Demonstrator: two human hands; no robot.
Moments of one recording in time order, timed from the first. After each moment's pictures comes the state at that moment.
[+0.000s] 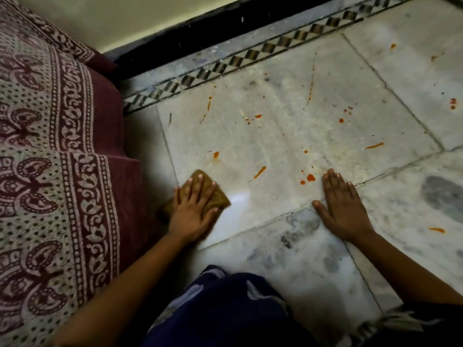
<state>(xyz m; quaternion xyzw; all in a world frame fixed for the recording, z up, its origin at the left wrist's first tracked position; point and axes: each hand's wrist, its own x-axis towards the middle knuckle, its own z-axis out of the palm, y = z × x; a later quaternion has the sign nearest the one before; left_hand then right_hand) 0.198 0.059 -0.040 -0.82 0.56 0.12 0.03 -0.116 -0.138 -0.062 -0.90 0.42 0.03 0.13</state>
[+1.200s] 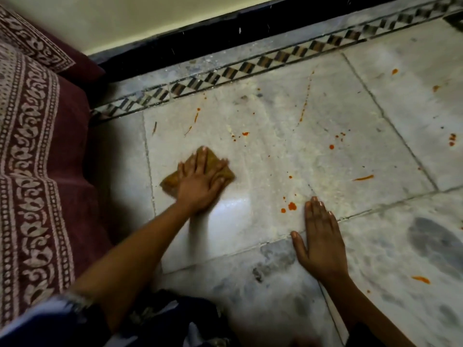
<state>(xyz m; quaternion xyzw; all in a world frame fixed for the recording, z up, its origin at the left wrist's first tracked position) 0.193 -0.077 -0.040 -0.85 0.50 0.14 0.00 -0.111 -0.143 -0.065 -0.89 0.43 0.00 0.13</state>
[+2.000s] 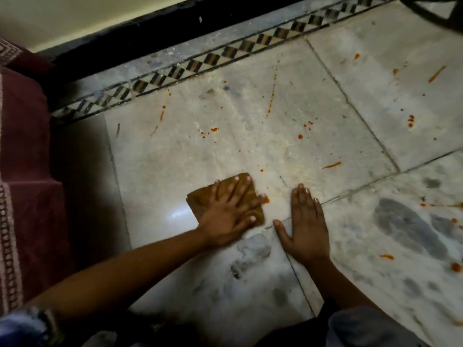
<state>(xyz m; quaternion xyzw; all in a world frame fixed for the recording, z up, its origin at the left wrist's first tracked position) 0.082 -0.086 -0.048 -0.67 0.72 0.17 0.01 -0.126 -0.157 -0.064 -0.87 0.47 -0.01 0.13</state>
